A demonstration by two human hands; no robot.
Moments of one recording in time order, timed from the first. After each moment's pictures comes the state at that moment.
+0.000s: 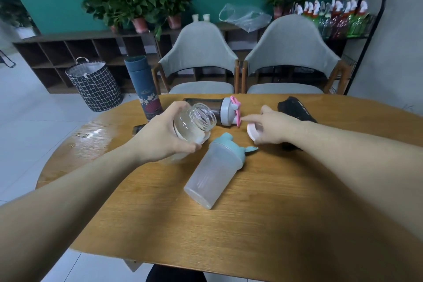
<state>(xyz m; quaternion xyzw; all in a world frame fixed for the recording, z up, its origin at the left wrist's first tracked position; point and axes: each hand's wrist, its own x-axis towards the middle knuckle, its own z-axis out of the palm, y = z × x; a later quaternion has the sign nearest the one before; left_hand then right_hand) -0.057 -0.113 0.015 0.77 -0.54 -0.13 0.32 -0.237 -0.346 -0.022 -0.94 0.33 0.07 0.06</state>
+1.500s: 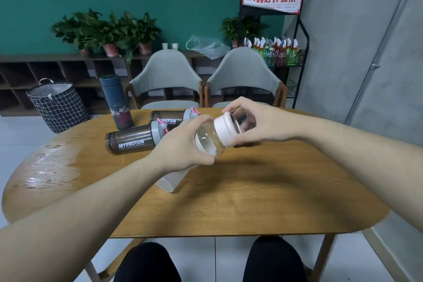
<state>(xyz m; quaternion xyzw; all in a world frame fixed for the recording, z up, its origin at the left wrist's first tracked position) -0.204 -0.106 0.030 0.70 -0.64 -0.10 0.31 -0.400 -0.240 0.080 -0.92 0.19 -0.11 0.32</state>
